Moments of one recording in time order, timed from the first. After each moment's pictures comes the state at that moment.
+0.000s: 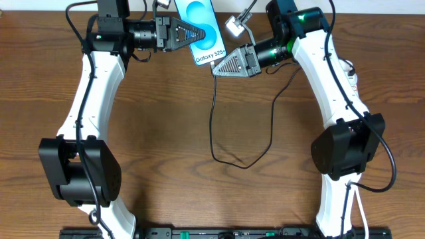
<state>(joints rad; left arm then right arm) -0.05 1.88 1.69 -0.37 1.45 -0.45 0.29 2.17 2.18 -1.42 -1.32 -0.41</state>
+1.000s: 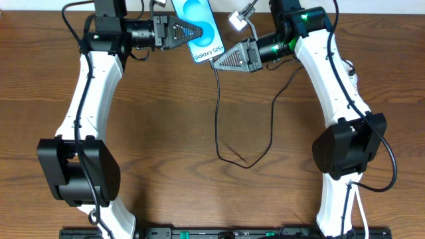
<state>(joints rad) -0.04 1.88 1.69 -0.36 1.42 -0.45 0.27 2.17 2.18 -1.30 -1.34 -0.35</state>
